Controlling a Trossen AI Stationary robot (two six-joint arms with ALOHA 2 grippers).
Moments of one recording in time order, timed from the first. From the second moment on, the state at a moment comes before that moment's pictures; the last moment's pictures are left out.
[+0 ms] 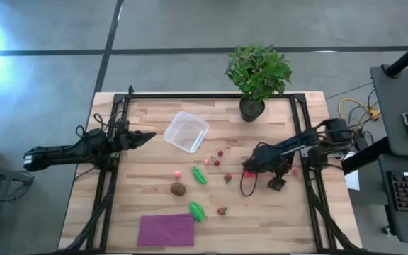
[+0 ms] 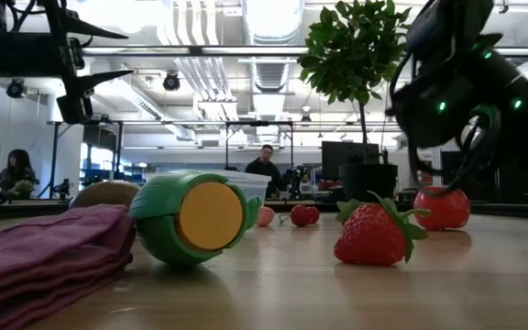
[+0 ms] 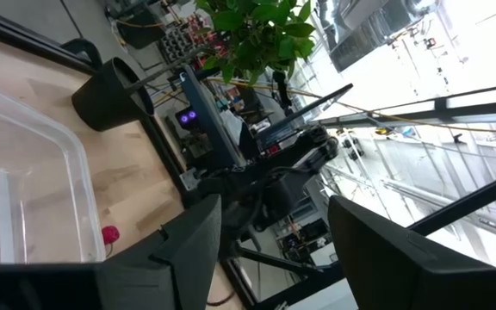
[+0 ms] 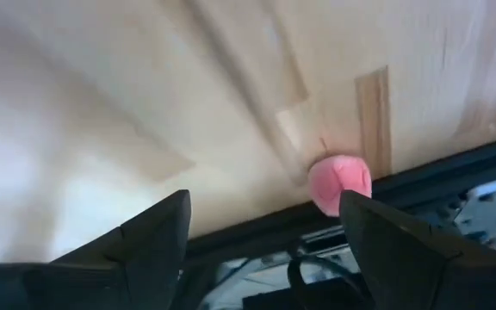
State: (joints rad) left arm 0.11 0.19 0.11 0.18 -0.13 -1.07; right arm 0.14 1.72 0.86 -1.29 -0.25 0.54
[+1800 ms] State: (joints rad) left arm 0.11 0.21 0.11 0.18 -0.13 -1.06; right arm 0.44 1.42 0.79 -1.31 -0.16 2.37
